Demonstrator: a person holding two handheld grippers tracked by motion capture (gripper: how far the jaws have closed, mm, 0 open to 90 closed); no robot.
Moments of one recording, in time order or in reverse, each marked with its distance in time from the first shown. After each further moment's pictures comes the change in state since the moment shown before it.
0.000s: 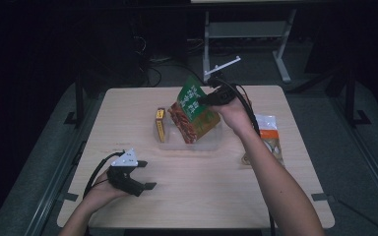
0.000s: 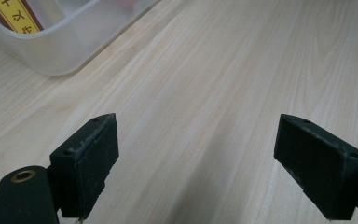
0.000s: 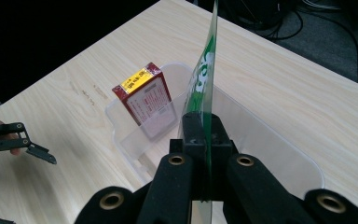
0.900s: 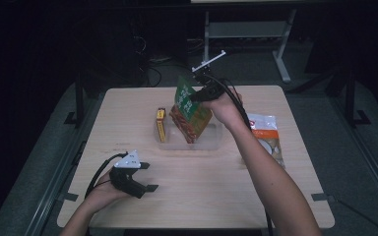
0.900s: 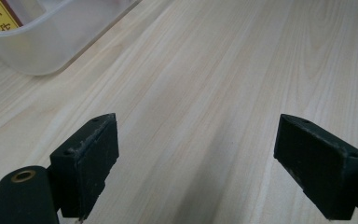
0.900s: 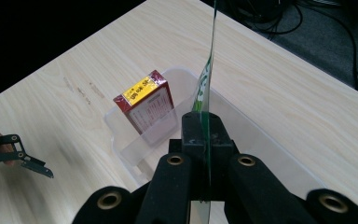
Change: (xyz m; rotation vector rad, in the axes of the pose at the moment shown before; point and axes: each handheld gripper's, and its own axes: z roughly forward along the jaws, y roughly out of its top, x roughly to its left) left arm -0.004 0.001 0.006 0.008 -0.026 0.011; right arm 0.013 0.024 0.017 0.052 -0.026 -0.045
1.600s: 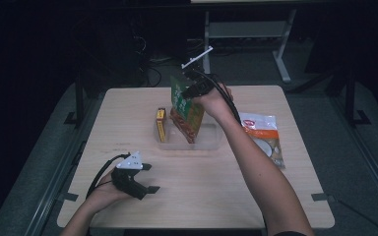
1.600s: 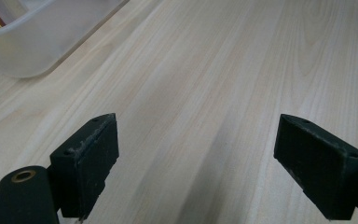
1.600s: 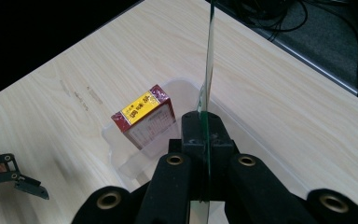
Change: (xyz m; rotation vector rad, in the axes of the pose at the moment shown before) left arm -0.003 0.001 0.004 0.010 -0.019 0.010; right arm 0.004 0.022 0.022 0.029 0.002 -0.014
